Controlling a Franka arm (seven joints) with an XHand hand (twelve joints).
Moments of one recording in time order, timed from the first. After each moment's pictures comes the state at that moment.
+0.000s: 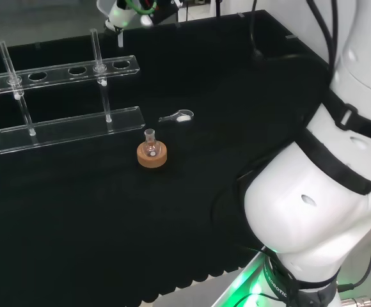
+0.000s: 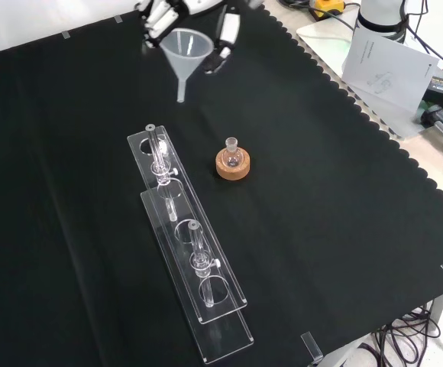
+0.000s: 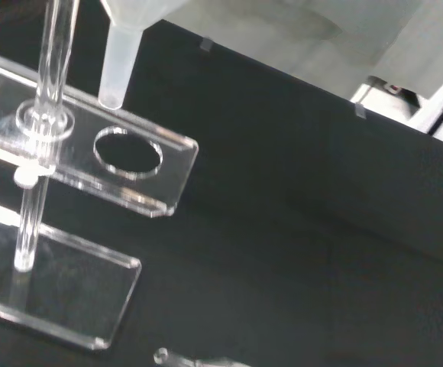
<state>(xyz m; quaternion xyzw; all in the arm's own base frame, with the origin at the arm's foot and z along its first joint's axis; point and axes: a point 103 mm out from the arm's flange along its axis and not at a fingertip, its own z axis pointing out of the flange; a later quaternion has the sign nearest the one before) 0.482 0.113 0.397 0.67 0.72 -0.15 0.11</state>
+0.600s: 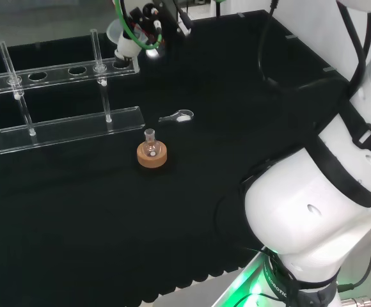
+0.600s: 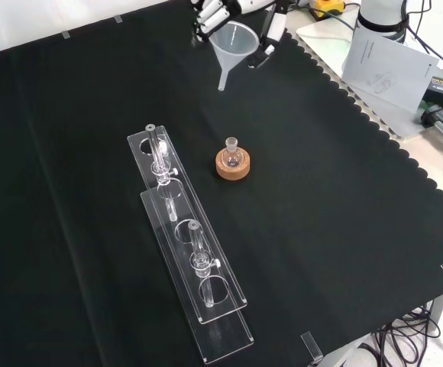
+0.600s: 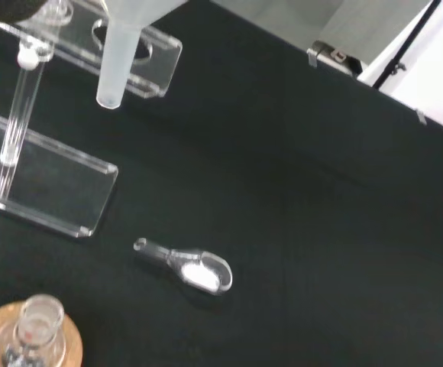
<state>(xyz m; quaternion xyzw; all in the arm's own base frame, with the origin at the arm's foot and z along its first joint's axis) 0.400 0.119 0.379 0.69 0.68 -0.21 0.13</state>
